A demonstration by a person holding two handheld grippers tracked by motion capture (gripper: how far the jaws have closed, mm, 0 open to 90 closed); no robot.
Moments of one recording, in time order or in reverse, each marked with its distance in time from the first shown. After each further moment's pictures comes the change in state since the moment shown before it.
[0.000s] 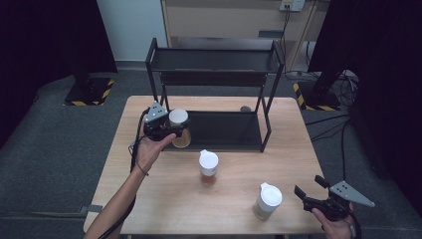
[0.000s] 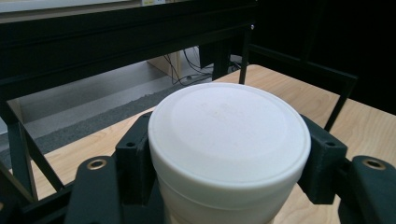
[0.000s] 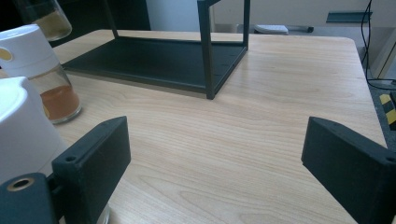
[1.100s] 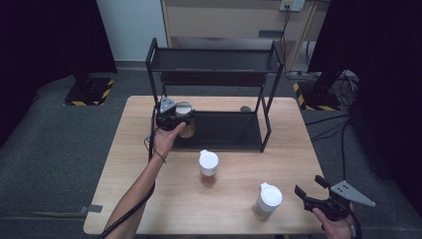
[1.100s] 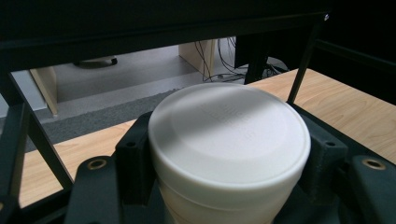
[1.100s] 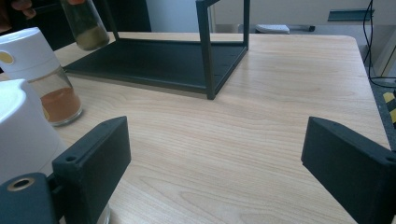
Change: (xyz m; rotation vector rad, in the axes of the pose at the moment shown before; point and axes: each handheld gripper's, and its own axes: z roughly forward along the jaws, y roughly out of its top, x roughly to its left) left arm 0.004 -0.021 0.066 0.007 0.145 -0.084; right arm -0.003 -0.002 0.000 -0.004 0.007 0.014
